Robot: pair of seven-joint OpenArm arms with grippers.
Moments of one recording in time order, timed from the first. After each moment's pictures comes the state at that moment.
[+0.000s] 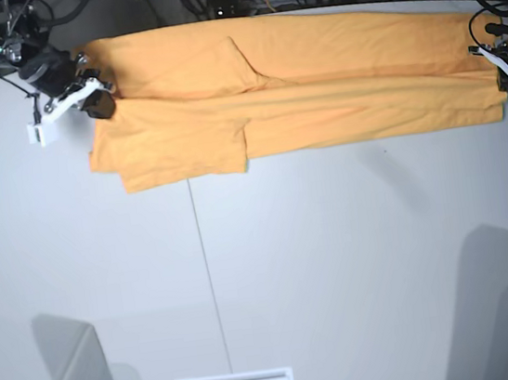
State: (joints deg) left arm 27.4 -29.9 -37.8 96.0 -22.1 -30.0 46.0; right arm -33.3 12.8 15.1 107.8 49.3 6.3 -46.7
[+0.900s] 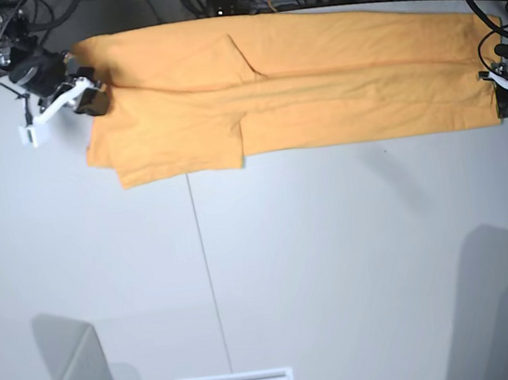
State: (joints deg) left arm 22.0 -30.3 -38.3 97.0 -21.7 -29.8 46.1; right arm -33.2 14.7 18.3 108.0 49.4 6.3 -51.5
